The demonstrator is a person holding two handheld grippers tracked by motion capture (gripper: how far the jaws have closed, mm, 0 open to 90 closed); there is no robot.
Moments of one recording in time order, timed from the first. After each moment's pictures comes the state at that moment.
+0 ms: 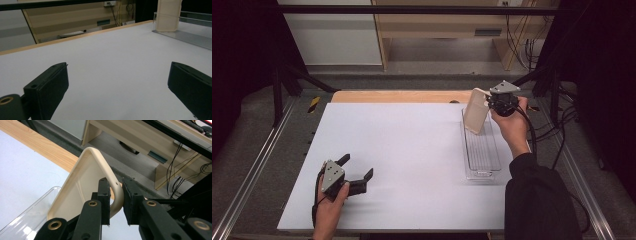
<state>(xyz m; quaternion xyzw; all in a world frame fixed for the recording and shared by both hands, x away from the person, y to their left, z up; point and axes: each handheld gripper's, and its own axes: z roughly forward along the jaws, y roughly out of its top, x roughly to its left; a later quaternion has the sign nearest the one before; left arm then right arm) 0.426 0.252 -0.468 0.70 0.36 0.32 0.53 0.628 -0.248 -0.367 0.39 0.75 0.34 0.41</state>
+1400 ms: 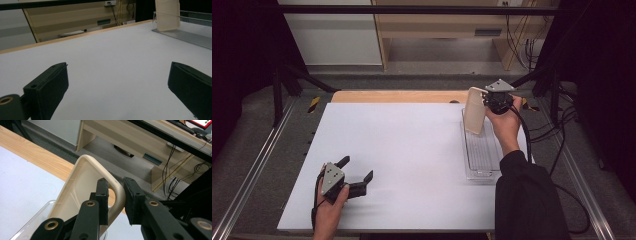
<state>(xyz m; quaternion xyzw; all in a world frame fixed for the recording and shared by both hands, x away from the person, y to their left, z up) 0.421 0.254 -0.468 0.69 0.37 0.32 0.53 0.640 -0.236 -0.373 0.41 0.73 0.35 0.43</state>
